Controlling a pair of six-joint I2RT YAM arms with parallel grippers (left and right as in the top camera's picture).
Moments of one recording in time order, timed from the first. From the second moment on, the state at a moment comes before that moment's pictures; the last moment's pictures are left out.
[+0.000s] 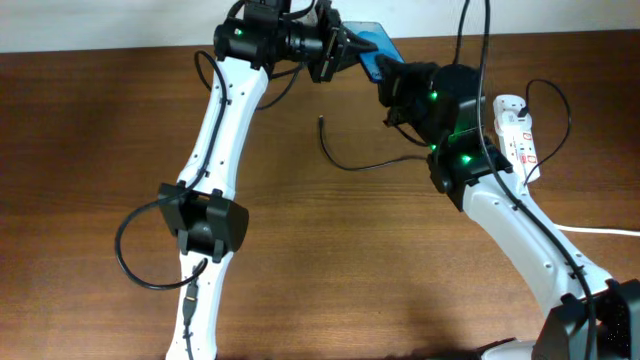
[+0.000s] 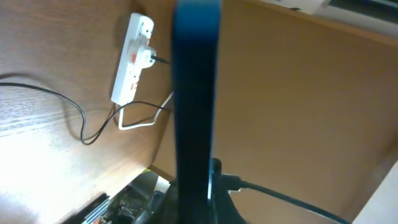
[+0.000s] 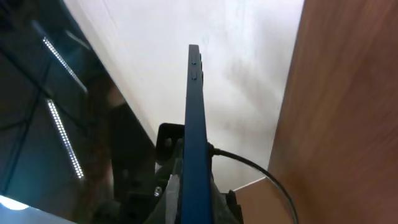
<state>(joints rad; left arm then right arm) -0.33 2.48 2.72 -0.94 1.02 -1.19 0.28 1.56 1.16 0.19 -0.16 1.83</state>
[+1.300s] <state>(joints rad) 0.19 2.48 2.71 -1.41 1.16 -0.34 0.23 1.87 1.80 -0.95 -0.23 0.27</state>
